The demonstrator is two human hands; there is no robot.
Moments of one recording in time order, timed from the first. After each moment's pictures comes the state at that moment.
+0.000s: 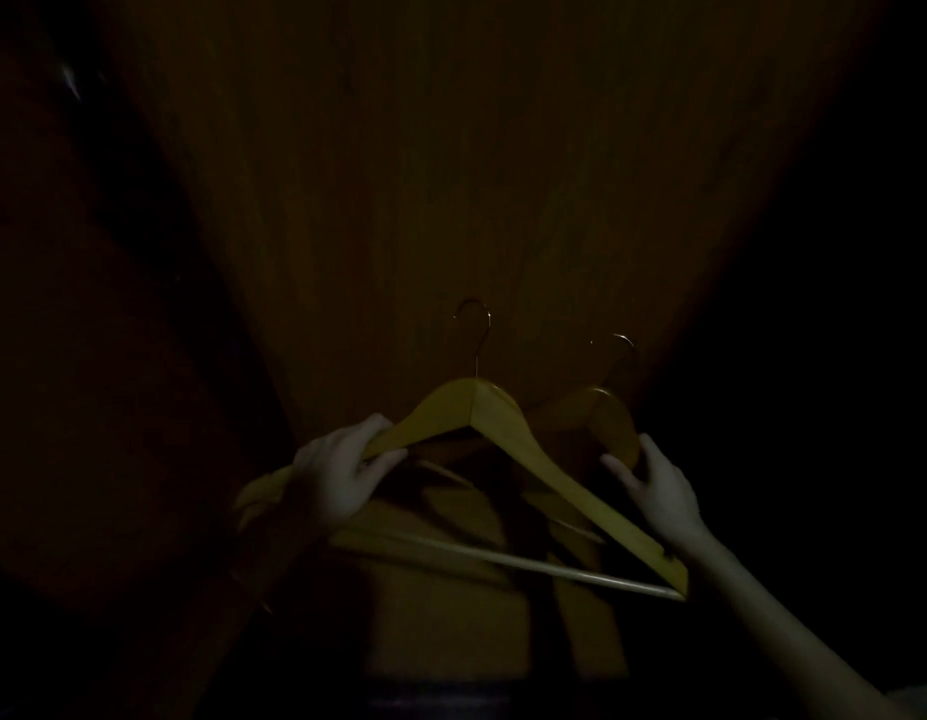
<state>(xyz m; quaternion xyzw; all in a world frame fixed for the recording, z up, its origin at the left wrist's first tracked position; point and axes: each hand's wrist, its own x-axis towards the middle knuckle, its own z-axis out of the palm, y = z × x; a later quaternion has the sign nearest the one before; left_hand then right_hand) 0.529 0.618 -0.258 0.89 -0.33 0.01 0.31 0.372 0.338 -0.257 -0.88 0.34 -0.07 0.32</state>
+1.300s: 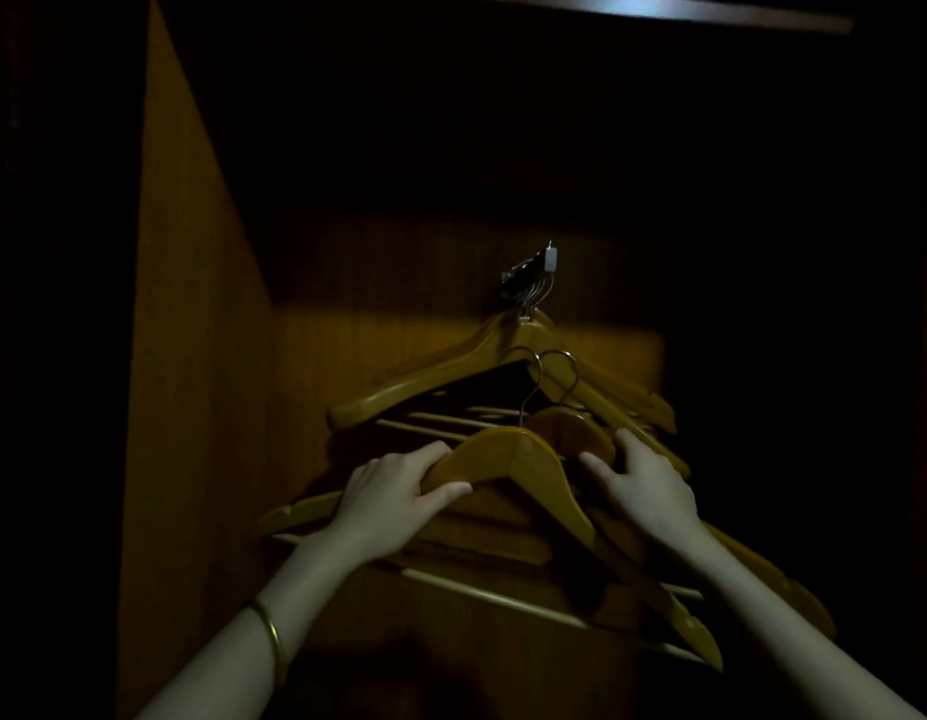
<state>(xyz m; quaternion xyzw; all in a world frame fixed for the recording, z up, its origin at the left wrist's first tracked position) 0.438 0.659 0.488 0.79 -0.48 0.25 0.30 0.314 0.445 0.506 -0.88 0.23 -0.39 0.15</state>
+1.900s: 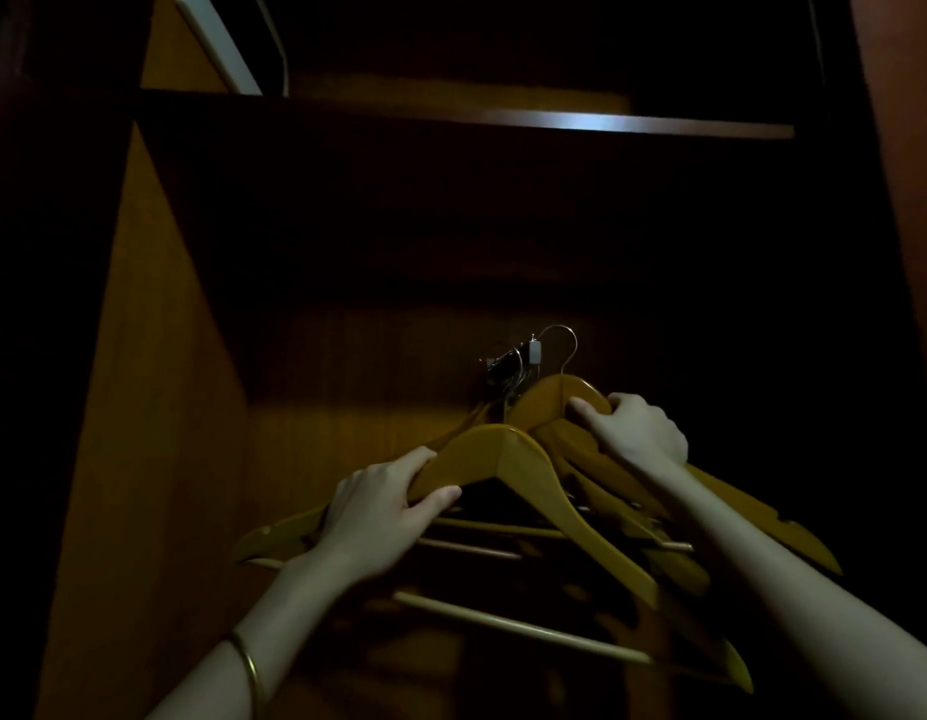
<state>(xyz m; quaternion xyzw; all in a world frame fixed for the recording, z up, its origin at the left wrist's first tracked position) 0.459 0.644 0.567 0.76 -0.47 0.32 0.32 0.379 0.395 0.629 -0.81 0.29 -0.50 0.11</state>
